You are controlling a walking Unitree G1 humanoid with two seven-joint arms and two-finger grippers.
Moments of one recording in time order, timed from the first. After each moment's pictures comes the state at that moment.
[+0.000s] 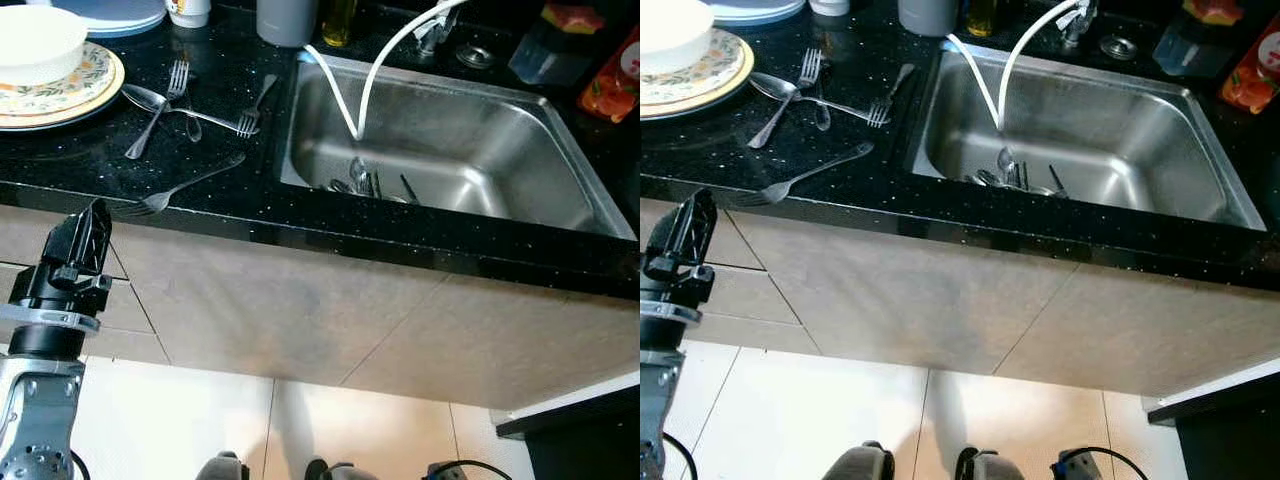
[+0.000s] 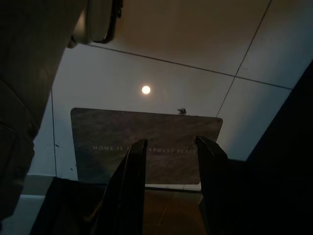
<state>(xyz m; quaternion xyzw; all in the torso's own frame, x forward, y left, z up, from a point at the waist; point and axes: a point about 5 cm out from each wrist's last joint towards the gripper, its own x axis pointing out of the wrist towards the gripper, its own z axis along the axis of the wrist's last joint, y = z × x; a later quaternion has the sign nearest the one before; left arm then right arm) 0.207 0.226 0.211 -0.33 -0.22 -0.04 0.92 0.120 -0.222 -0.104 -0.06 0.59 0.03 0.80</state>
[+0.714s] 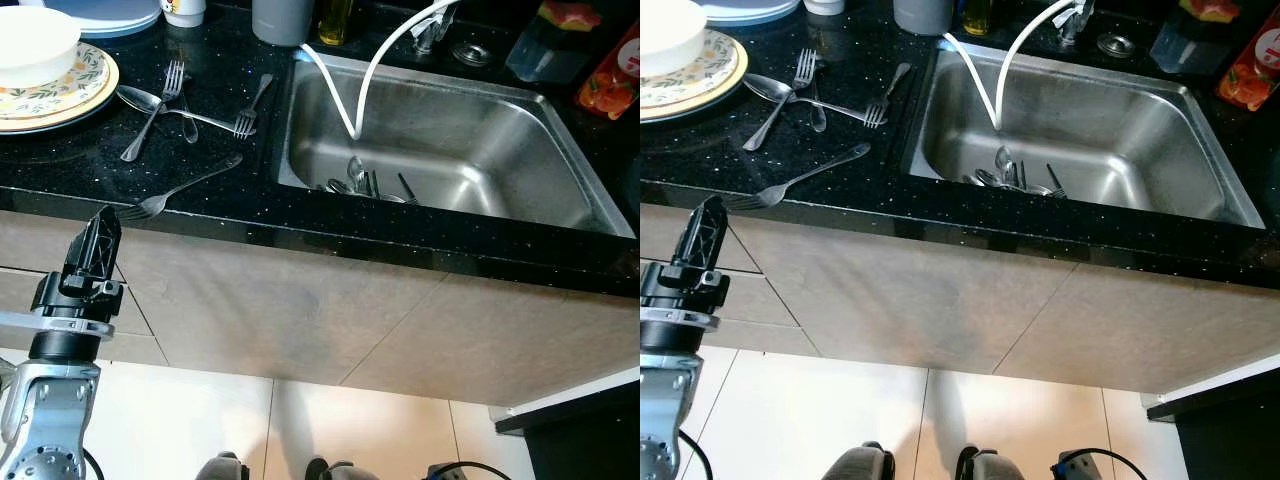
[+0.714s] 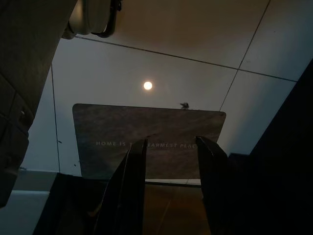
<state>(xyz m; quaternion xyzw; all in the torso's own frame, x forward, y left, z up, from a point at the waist) 0.213 0.225 0.192 -0.42 -0.21 -0.05 0.88 0.114 -0.222 -0.105 -0.06 0.60 0.03 0.80</state>
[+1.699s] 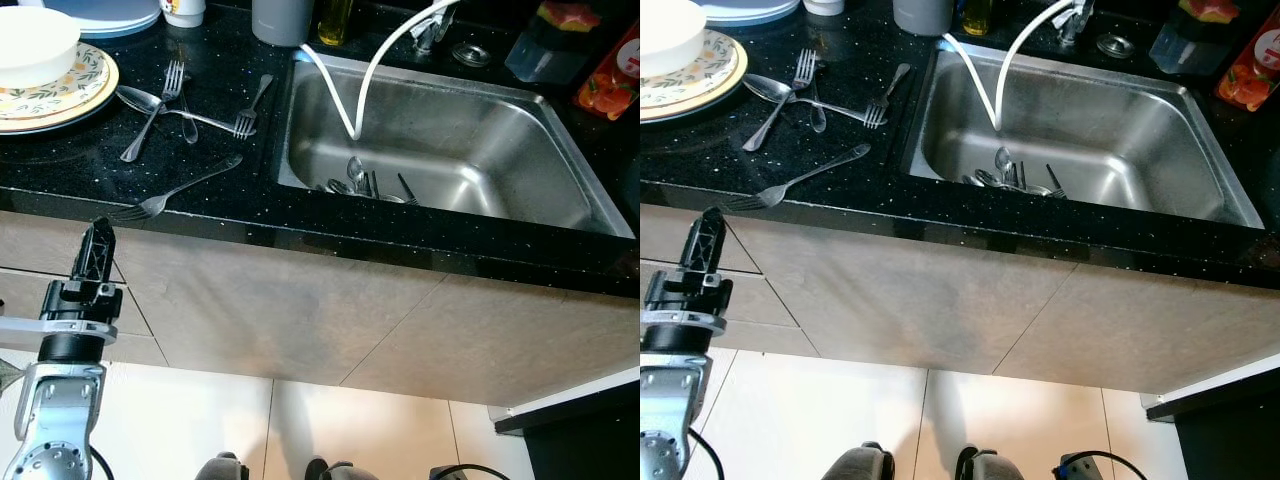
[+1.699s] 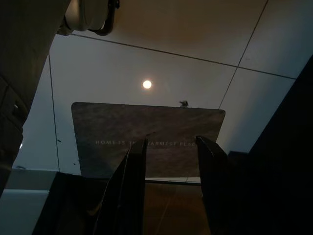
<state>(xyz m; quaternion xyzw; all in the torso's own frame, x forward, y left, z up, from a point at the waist) 0.223 0.230 0.176 -0.48 -0.19 -0.03 0.85 0.111 -0.224 -0.106 -0.06 0.60 0.03 0.80</state>
